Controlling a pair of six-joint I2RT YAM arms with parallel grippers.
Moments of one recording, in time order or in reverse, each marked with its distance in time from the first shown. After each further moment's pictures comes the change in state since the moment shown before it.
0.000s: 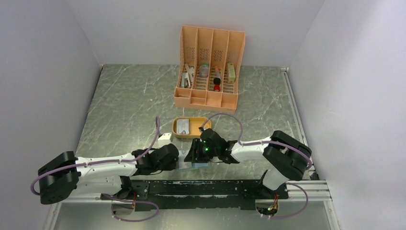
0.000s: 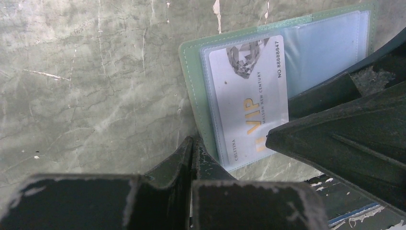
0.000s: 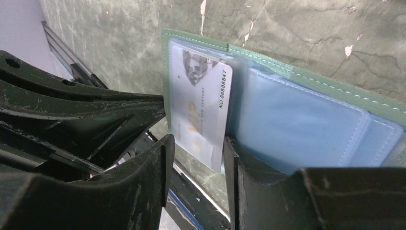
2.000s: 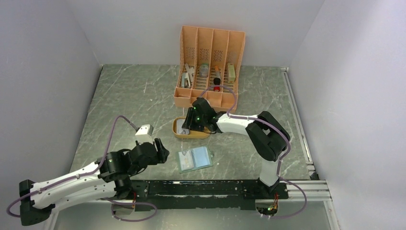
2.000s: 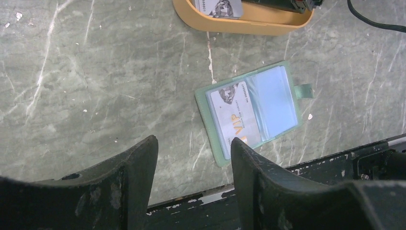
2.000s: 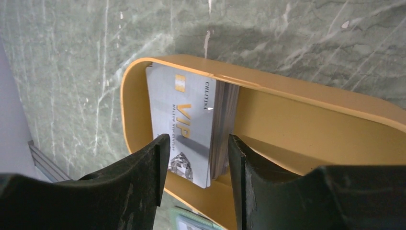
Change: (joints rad) left arm 0.000 -0.510 0.112 -0.396 -0.192 0.044; right arm -0.229 0.295 0.521 -0.285 0.151 -0.183
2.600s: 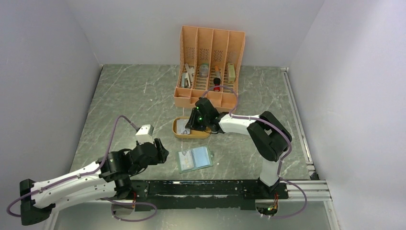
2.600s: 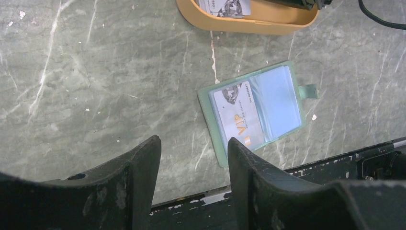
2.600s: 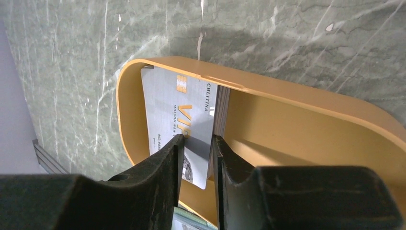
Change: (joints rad) left arm 0.000 0.014 0.000 -0.004 -0.005 -0.003; right arm -0.022 -0.008 -0.033 0.027 -0.020 -0.008
